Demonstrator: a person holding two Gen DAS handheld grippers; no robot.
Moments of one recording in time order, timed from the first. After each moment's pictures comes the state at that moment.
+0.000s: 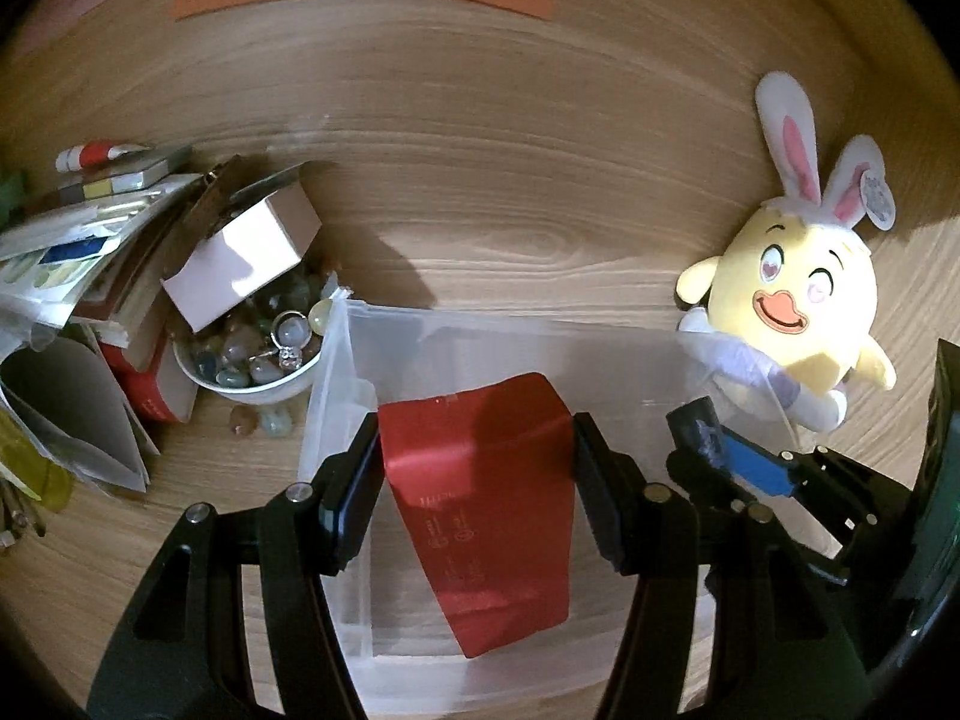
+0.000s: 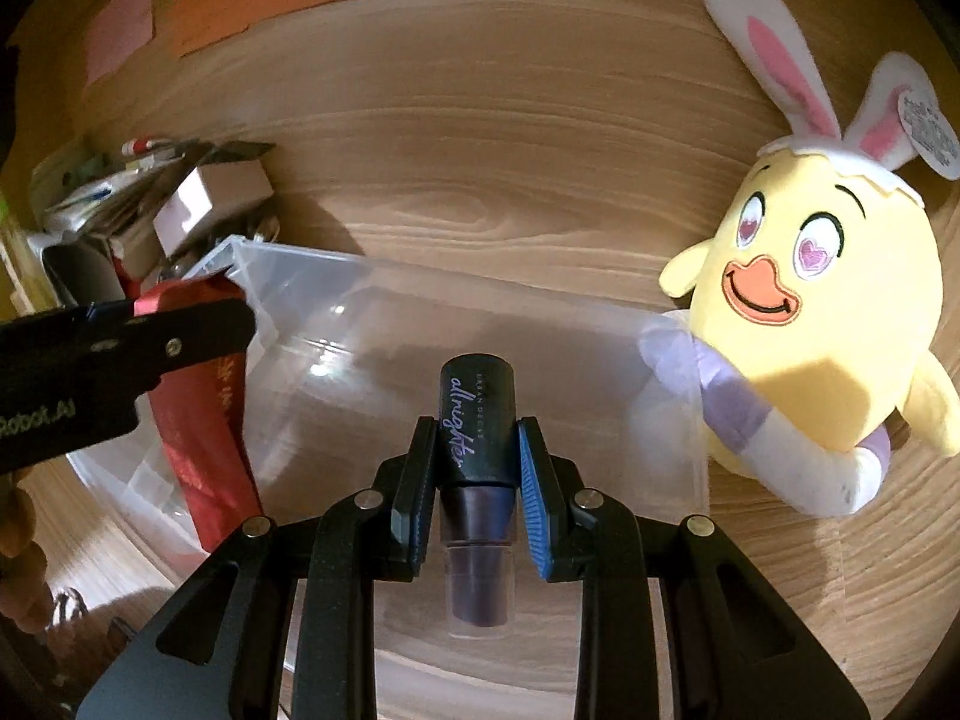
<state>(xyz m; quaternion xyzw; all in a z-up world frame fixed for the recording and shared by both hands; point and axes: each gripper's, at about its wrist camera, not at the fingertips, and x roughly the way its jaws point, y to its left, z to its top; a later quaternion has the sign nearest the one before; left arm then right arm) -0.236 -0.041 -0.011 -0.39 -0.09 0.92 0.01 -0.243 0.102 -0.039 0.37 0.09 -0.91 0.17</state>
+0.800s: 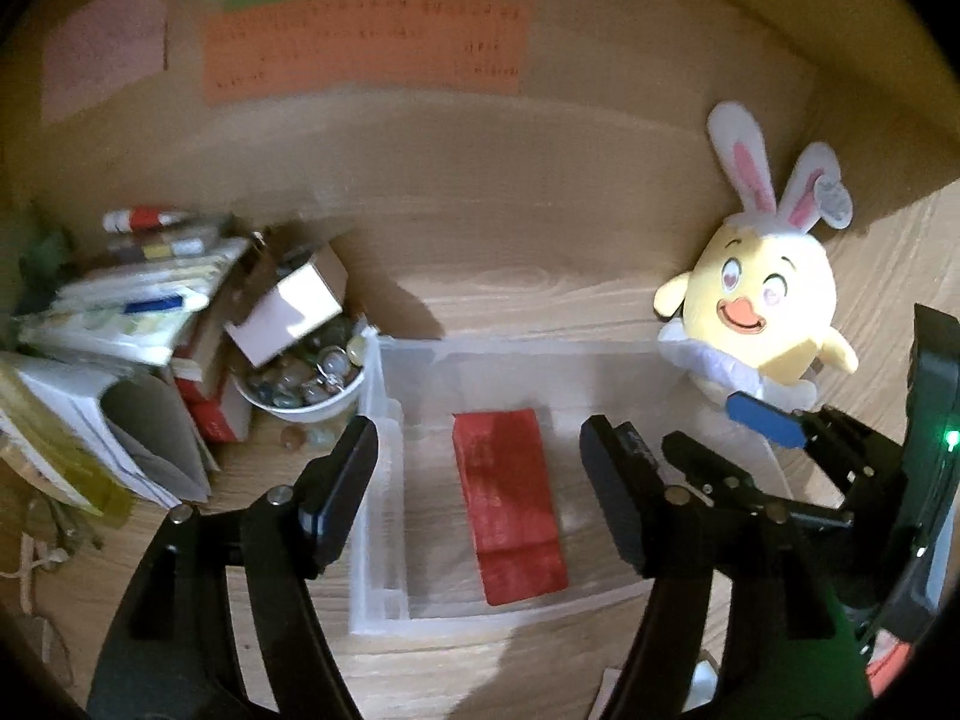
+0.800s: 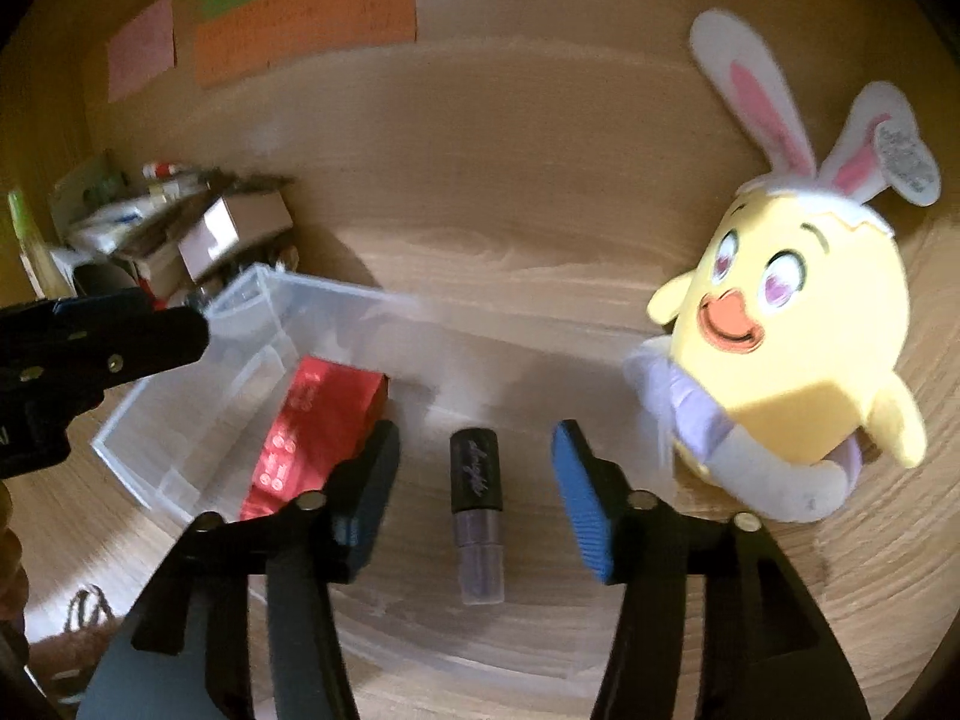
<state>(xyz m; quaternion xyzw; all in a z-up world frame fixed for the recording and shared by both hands) -0.193 -0.044 0.033 -0.35 -0.06 0.93 0.00 -0.228 0.110 -0.011 0.35 0.08 -0.92 0.18</state>
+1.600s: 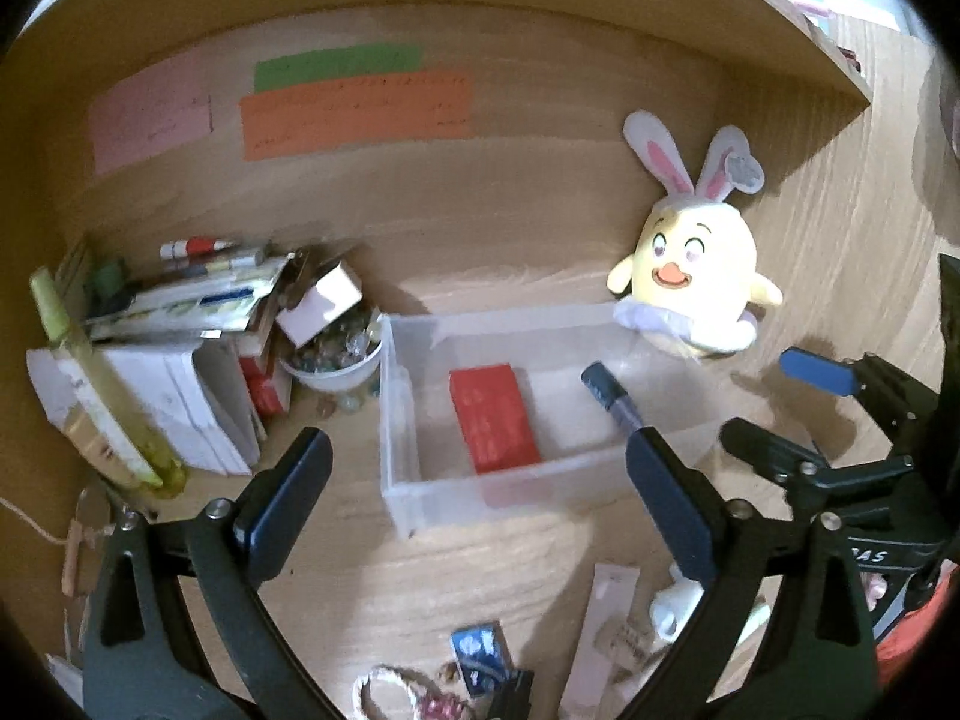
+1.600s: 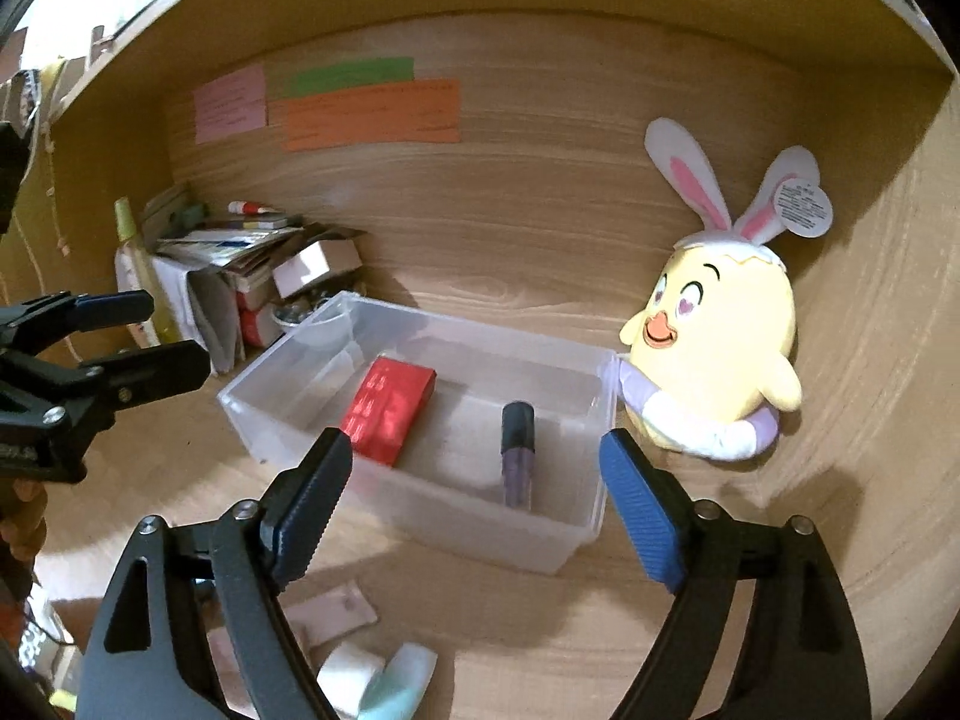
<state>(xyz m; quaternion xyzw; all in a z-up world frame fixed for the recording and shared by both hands) -0.095 -0.034 0.048 -0.32 -0.01 0.95 0.02 -0.124 0.143 0.029 0.28 0.08 -0.93 0.21</state>
